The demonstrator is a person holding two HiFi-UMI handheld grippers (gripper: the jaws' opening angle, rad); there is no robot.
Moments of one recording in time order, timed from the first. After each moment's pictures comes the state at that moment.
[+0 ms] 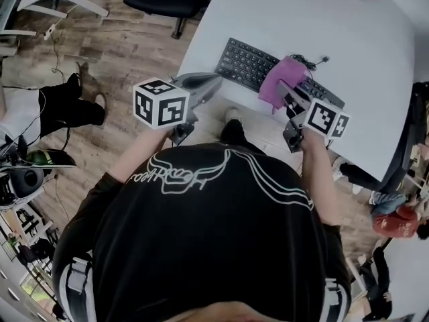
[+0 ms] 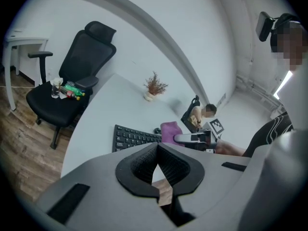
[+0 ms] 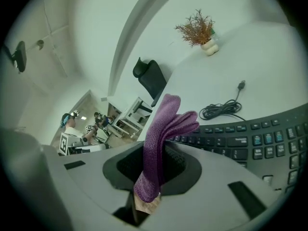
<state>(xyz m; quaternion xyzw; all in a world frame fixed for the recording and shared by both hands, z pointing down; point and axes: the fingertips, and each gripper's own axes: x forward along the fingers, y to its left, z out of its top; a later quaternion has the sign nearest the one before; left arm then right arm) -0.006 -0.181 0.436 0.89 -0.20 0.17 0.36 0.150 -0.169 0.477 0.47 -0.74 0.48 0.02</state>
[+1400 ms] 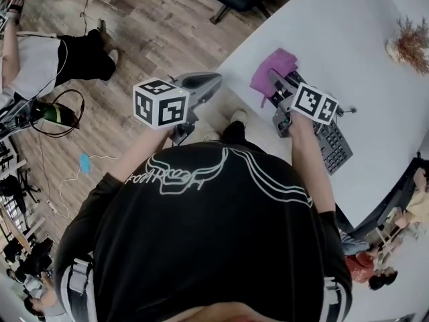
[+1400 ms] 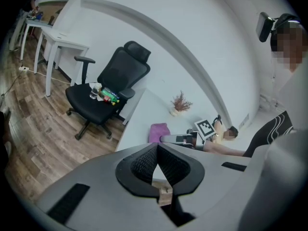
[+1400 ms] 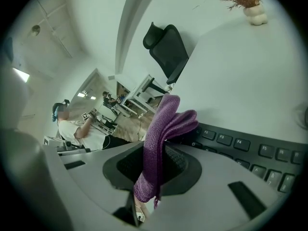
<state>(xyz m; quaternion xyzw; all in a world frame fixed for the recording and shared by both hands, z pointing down) -0.109 -0.203 0.458 0.84 -0.35 0.11 0.41 0.021 -0.268 0.535 0.35 -0.78 0.50 0.11</state>
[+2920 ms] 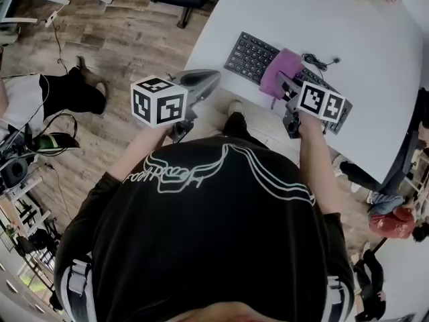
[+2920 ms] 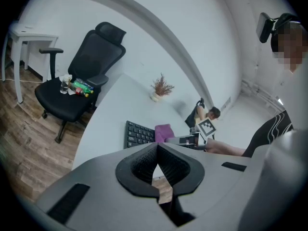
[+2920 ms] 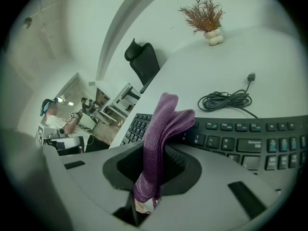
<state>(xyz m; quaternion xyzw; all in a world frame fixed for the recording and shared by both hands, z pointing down) -0.035 -0.178 0.450 0.88 -0.22 0.17 0.38 0.135 -0.187 0.533 0.48 -0.72 0.49 0.13</state>
